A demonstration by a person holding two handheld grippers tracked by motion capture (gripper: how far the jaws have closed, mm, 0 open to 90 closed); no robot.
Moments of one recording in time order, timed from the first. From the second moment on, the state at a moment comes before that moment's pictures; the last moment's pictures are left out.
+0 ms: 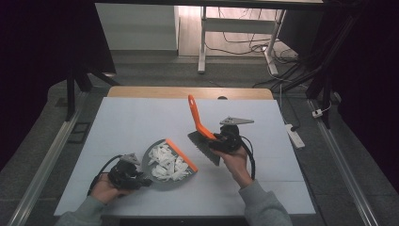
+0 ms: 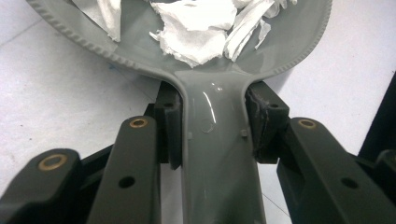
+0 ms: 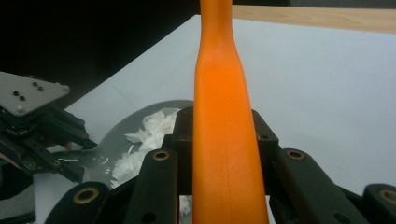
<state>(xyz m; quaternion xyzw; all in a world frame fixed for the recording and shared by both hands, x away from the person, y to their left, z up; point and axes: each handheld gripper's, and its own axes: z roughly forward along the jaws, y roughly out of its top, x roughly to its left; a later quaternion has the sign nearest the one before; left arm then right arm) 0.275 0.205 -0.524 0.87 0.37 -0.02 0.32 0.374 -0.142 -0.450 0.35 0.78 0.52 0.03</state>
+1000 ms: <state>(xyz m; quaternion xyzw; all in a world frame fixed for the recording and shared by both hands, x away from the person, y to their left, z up) 0.260 0.217 -0.511 0.80 0.45 0.03 0.39 0.337 -0.207 -0.455 0.35 0.78 0.51 0.08</state>
